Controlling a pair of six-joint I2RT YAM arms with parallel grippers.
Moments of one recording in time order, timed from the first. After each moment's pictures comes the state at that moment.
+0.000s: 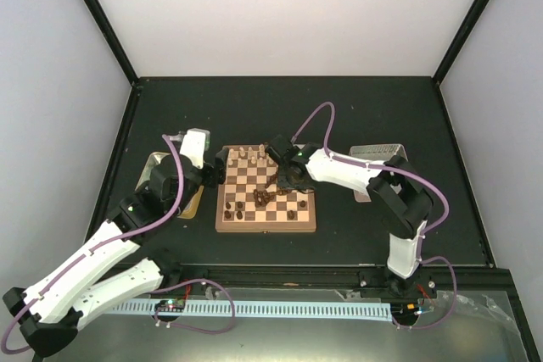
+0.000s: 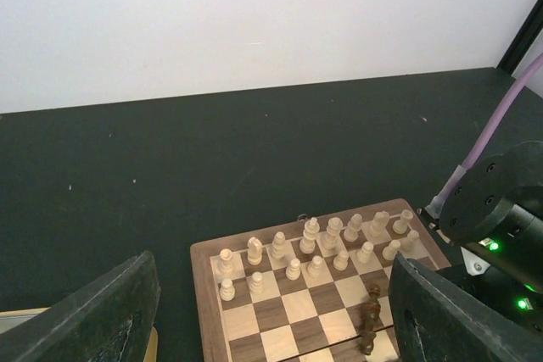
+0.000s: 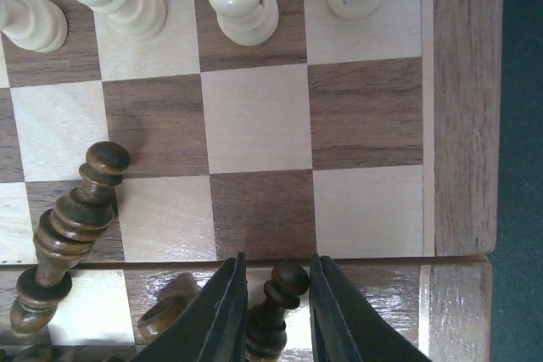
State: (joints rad) left arm -0.74 0.73 0.83 -0.45 -0.43 -0.26; right arm 0.84 1.87 1.29 -0.71 0.18 0.87
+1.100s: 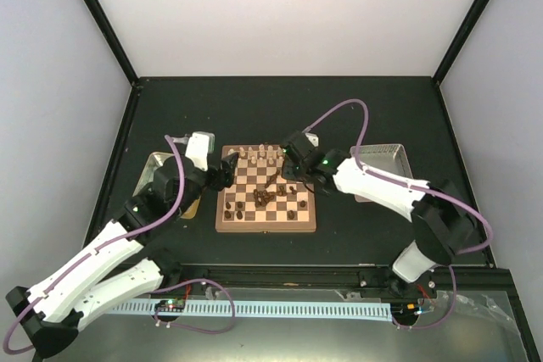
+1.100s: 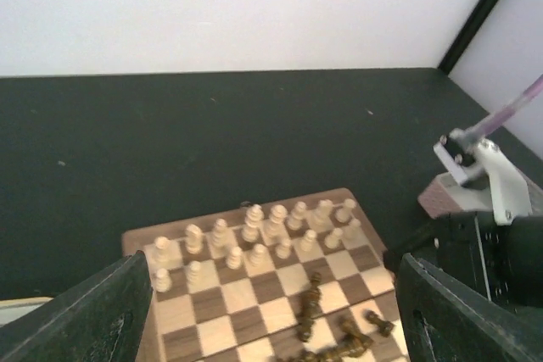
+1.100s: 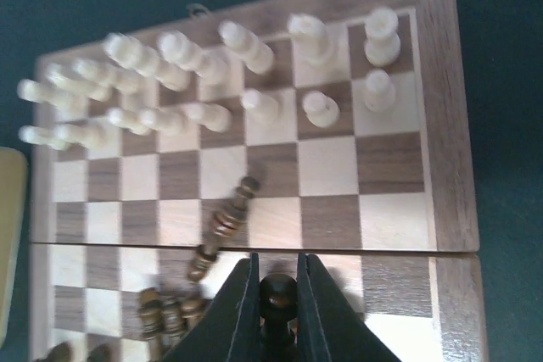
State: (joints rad) left arm -0.73 0.73 0.78 -0.40 -0.31 -0.34; right arm 0.84 1.62 1.13 -0.52 0.20 0.90
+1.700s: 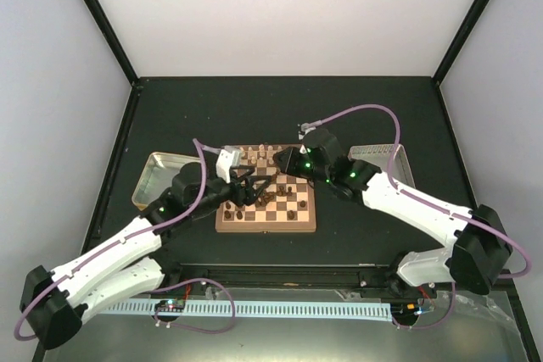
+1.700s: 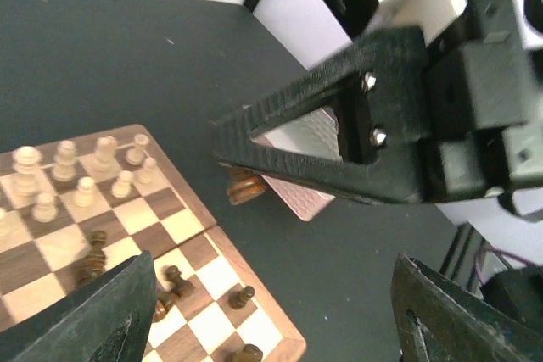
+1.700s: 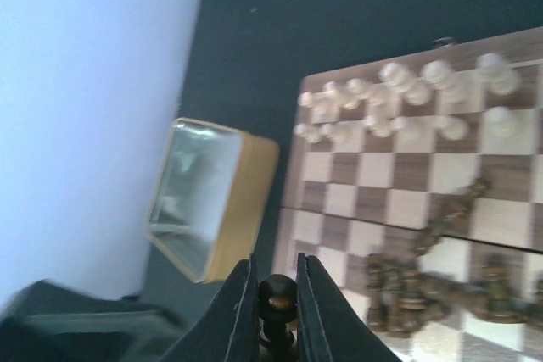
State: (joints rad) left arm -0.72 0.80 0.54 0.01 0.20 -0.51; right arm 0.84 1.34 0.99 -0.21 -0.04 0.93
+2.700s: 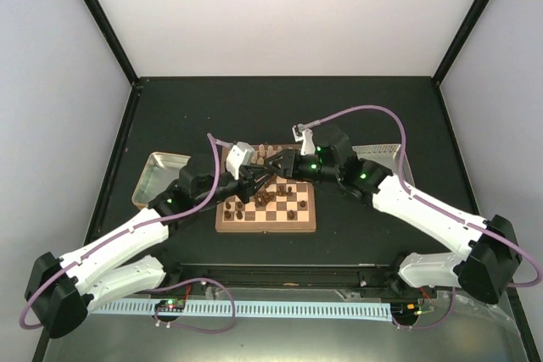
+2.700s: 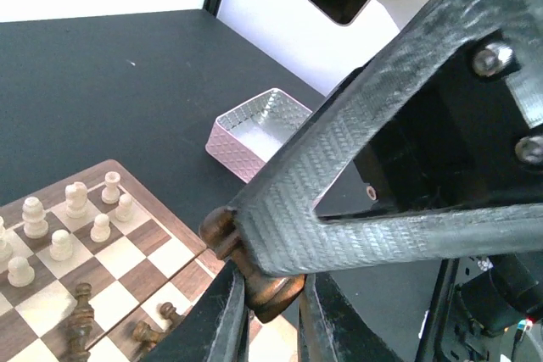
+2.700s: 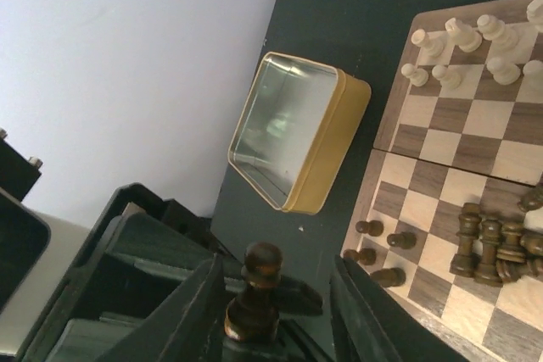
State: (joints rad) left arm -0.72 0.93 0.60 0.08 0.31 -0.35; right arm 0.83 1.26 0.99 -0.17 -0.32 0.95
